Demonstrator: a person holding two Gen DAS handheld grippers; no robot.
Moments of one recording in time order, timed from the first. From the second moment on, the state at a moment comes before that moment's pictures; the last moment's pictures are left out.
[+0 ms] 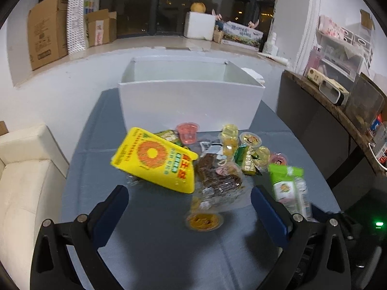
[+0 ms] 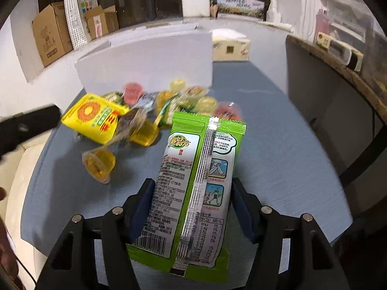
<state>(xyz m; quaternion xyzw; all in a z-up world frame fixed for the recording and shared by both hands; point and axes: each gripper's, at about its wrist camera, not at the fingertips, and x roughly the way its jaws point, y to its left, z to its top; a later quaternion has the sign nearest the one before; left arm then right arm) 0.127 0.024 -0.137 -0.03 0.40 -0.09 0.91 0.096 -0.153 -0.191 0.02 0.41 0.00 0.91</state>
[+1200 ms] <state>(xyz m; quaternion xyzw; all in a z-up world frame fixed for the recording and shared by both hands) 0.156 -0.012 -0.168 -0.07 0.42 -0.12 0.90 0.094 -0.211 -0.175 0.05 0.38 -0.02 0.92</state>
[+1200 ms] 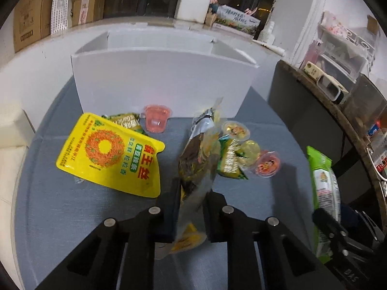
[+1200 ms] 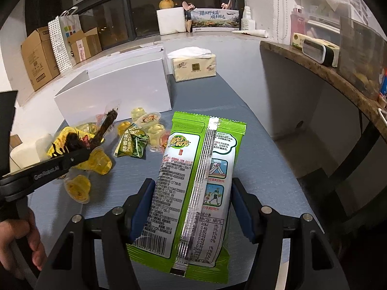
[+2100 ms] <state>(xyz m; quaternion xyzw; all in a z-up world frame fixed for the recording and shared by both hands) 0.175 0.025 -0.072 -0.08 0.33 -0.11 0.94 0.159 -0.166 -0.112 0.01 0.32 0.07 0.95</state>
